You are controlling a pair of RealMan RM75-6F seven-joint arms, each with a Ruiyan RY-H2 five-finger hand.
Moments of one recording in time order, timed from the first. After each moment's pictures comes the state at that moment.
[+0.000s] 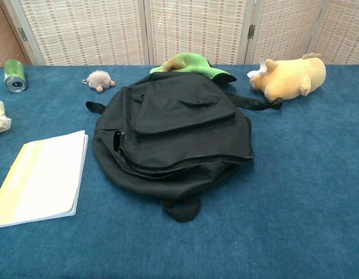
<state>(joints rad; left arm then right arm) -0.16 -1.18 -0.05 -1.56 1.53 1.45 0.10 0.07 -1.10 0.08 -1.61 -1.49 1.49 -0.03</state>
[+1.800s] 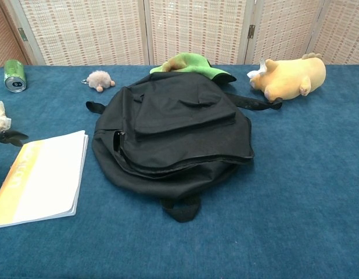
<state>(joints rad) -0.31 -1.48 0.03 -1.10 1.63 1.28 -0.06 0.05 -1.07 0.07 -1.65 -1.55 1.55 0.02</state>
